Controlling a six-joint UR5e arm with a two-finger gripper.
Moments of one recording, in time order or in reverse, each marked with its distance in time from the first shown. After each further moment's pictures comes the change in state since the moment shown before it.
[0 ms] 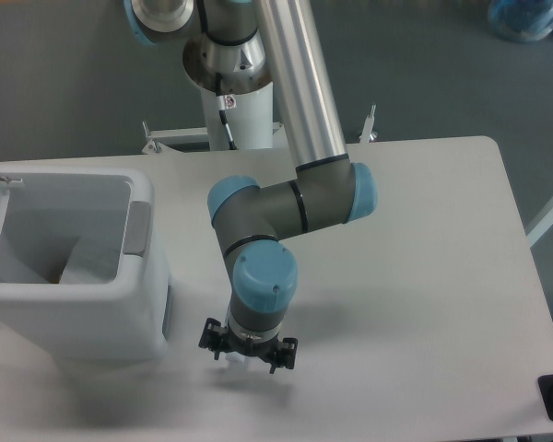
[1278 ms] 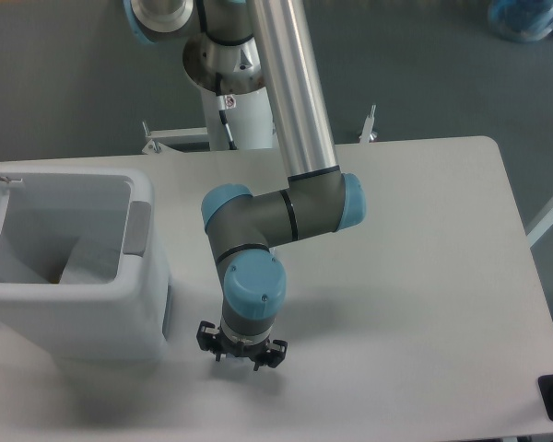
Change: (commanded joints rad) arm -0.005 -0.002 -0.029 0.006 0.002 0.002
